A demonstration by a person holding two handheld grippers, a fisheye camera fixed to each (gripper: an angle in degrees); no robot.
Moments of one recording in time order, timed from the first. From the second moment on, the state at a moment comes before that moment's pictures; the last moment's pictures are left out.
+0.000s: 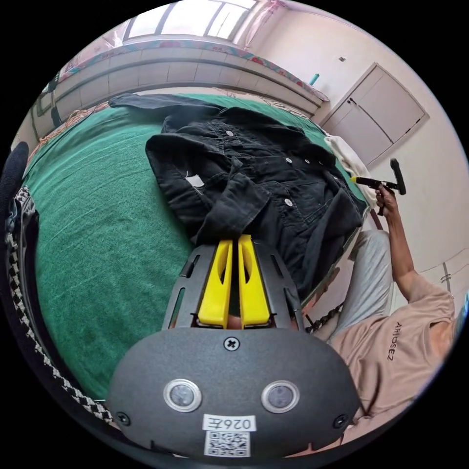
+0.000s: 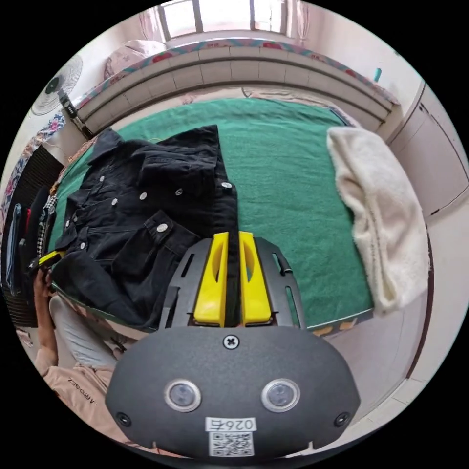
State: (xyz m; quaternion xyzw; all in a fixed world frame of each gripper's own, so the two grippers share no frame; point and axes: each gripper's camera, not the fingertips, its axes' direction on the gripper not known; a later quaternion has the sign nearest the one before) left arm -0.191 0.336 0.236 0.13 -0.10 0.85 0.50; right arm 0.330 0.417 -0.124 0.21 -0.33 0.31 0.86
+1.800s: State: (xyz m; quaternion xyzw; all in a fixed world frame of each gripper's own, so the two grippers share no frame) left arm 0.156 0.343 0.222 0.13 0.06 0.81 0.57; right arm 0.405 0.201 -0.214 0.29 -0.33 0.30 0.85
